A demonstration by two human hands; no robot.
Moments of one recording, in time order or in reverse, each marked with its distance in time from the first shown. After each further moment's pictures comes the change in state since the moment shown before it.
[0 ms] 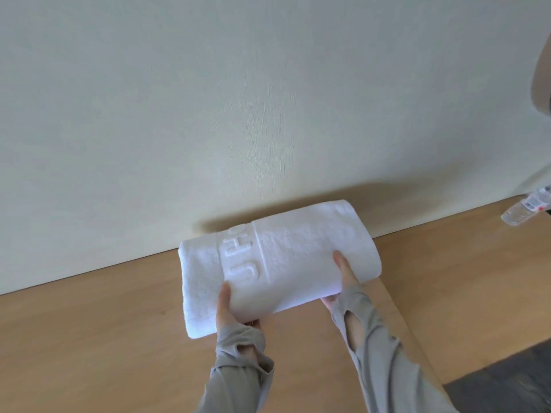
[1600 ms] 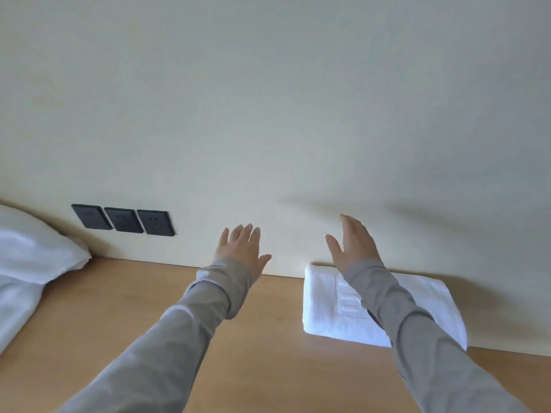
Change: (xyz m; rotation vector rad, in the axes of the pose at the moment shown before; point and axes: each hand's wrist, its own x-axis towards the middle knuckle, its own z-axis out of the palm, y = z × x) left_hand -0.149 0.274 -0.054 2.216 0.227 1.358; right_hand -0.213 0.044 0.166 -1.556 -0.477 -1.484
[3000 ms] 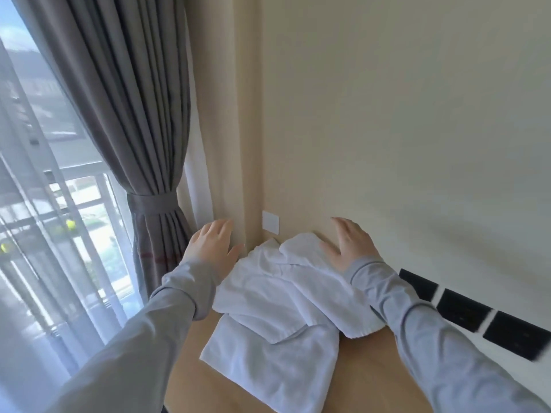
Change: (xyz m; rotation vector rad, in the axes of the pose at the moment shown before) left_hand -0.214 -0.762 -0.043 -0.078 0.404 -0.606; right_hand 0.028 -0.719 0.310 -0.052 -0.171 -0.702
